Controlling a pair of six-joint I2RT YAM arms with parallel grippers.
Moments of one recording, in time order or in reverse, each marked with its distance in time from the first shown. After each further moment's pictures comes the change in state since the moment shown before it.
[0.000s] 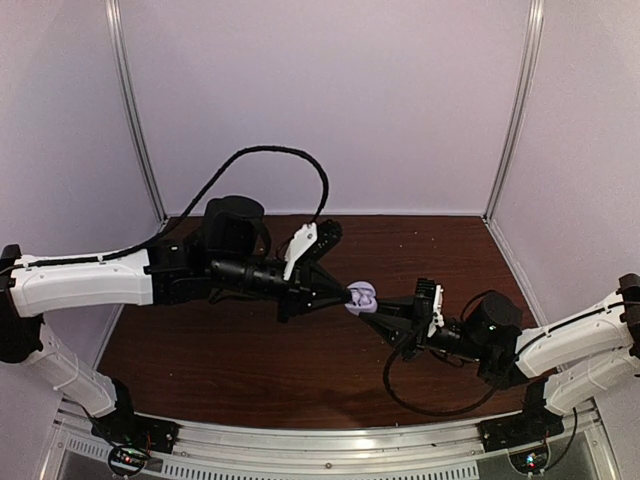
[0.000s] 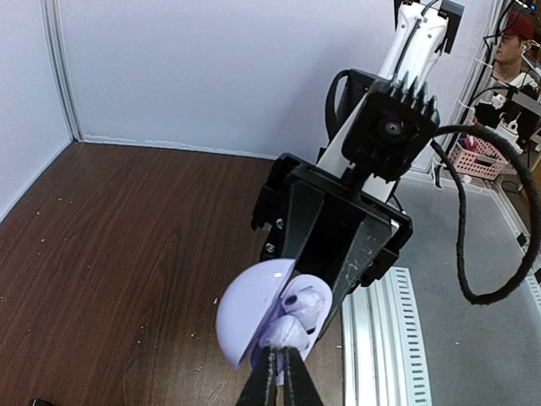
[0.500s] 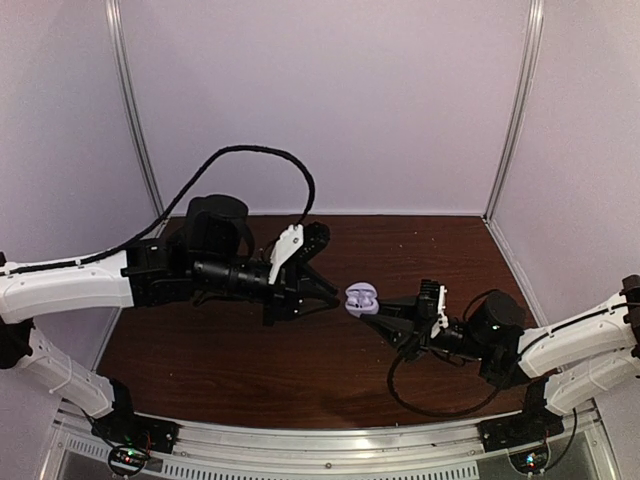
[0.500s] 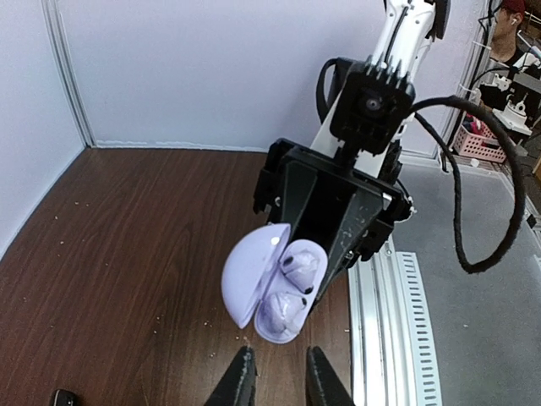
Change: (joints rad) left arm -0.019 -0.083 -0.017 -0.082 -0.060 0.065; right arm 0.000 -0.021 -0.002 -0.001 -0.031 -0.002
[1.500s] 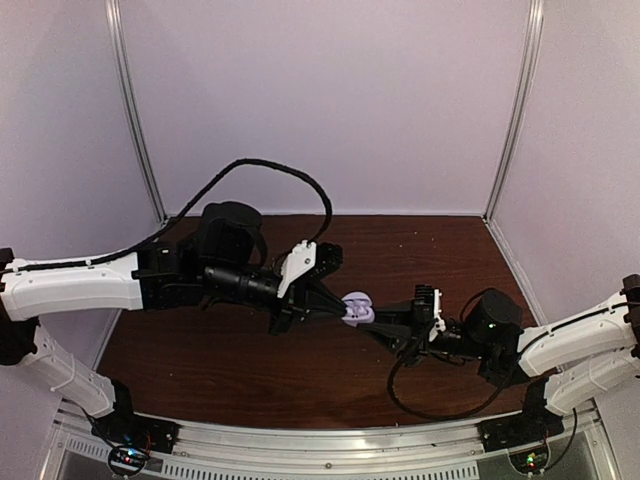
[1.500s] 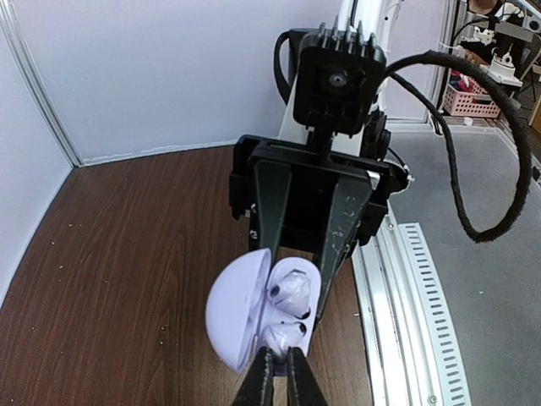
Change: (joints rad) left arm -0.032 0.037 0.011 -0.015 0.015 0.155; right arm 0.000 0.001 0.014 -0.048 -0.088 0.006
